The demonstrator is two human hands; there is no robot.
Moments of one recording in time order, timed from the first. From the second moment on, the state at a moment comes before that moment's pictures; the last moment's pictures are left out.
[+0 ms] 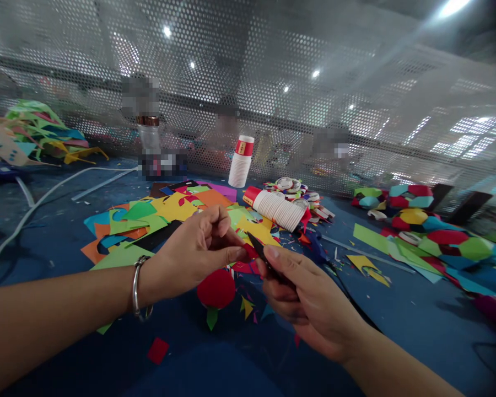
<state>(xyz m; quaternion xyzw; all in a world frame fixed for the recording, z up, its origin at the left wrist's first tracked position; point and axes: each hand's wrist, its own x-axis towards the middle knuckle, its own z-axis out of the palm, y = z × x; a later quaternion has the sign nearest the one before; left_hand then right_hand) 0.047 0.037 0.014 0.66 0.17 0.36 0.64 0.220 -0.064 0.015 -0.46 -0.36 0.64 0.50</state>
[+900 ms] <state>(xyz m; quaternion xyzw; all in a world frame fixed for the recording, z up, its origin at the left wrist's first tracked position) 0.044 0.031 0.012 0.78 0.16 0.31 0.52 0.221 -0.058 0.005 -0.56 -0.50 0.43 0.50</state>
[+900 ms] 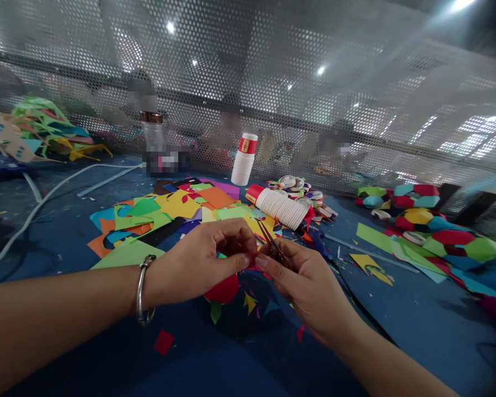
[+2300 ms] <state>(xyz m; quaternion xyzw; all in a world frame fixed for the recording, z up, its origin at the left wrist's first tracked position) 0.040 0.057 0.011 0.75 0.26 0.33 0.51 0.225 -0.052 0.006 -0.57 -0.49 0.51 0.42</state>
